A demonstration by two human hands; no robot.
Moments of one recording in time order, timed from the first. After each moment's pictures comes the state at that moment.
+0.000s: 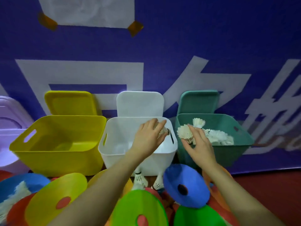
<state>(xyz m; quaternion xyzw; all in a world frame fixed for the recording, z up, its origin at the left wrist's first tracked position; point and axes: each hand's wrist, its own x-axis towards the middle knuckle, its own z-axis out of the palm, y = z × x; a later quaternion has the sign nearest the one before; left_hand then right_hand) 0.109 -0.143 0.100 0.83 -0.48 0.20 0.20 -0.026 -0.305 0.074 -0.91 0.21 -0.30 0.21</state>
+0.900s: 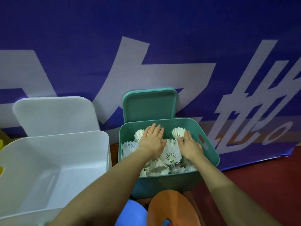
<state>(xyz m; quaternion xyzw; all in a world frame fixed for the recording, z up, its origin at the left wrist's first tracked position) 0.113 -0.470 0.020 0.87 -0.50 -0.03 0.03 0.001 -0.588 0.010 -0.90 0.40 0.00 0.19</state>
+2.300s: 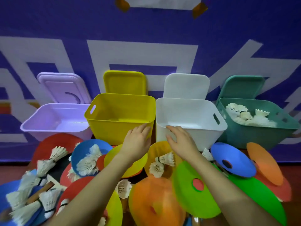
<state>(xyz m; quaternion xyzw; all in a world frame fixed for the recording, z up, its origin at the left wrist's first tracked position) 0.132 0.124 0.065 0.91 -0.38 0.06 0.17 0.048 -0.040 0.067 -0.95 0.13 -0.14 0.25</state>
